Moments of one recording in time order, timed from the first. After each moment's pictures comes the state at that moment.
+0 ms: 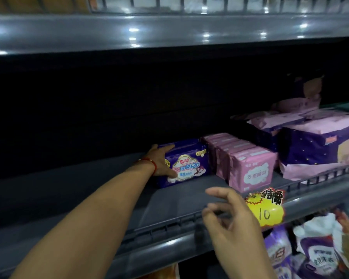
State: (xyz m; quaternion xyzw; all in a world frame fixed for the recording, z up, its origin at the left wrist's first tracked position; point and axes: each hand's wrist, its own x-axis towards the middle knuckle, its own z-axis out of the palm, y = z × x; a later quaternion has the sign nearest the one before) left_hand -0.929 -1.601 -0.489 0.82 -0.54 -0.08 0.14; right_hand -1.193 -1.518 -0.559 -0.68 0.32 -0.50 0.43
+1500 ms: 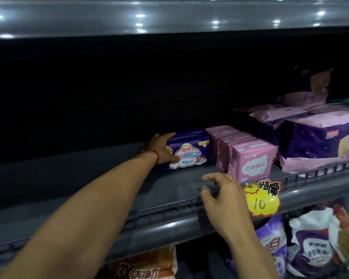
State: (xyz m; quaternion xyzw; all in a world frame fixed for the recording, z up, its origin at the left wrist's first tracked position) left_hand -0.935 -1.607 -0.497 0.82 -0.52 -0.07 0.24; right_hand -1.182 -1.557 -0.560 -0.77 0.40 -0.42 0.27
